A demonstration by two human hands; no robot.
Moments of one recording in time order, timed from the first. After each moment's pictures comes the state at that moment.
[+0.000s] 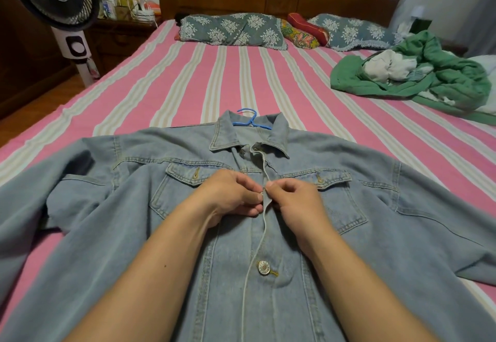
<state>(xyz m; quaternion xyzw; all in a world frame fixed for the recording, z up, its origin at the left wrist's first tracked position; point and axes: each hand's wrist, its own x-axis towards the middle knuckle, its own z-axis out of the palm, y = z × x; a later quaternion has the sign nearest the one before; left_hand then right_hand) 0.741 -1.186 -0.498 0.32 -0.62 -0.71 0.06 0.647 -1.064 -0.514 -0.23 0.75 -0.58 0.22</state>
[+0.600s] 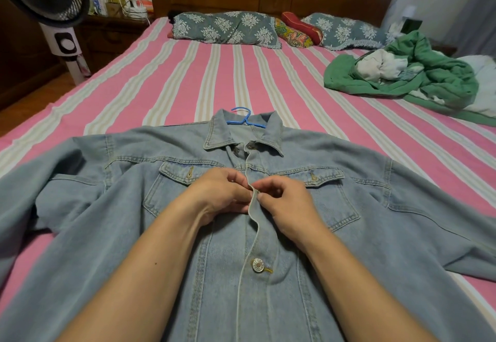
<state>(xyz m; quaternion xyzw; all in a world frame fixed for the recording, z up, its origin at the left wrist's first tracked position) 0.743 -1.187 -0.496 0.33 -0.61 -0.72 0.08 0.646 -1.061 -0.513 -0.34 0.78 -0.49 0.19</state>
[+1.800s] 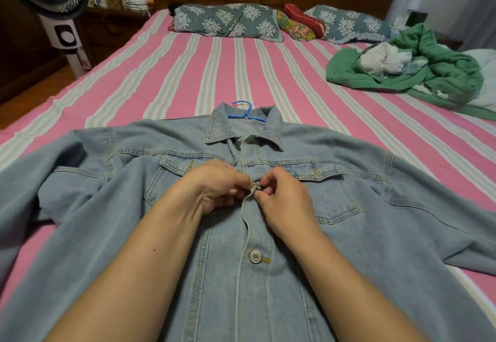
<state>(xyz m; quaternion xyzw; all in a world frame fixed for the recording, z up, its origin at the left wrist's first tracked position) 0.738 -1.187 -0.486 0.39 -0.64 -0.66 0.04 0.661 -1.062 -0.513 -0.34 0.87 -0.36 0.07</state>
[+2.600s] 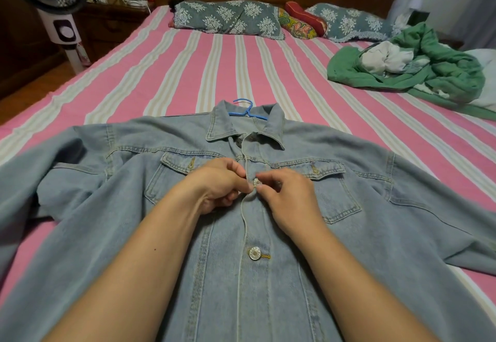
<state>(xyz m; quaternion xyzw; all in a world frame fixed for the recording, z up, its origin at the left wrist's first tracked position) 0.742 -1.192 -0.497 0.36 -0.64 -0.67 0.06 0.650 -1.060 -0.515 -0.41 0.83 -0.38 0.04</state>
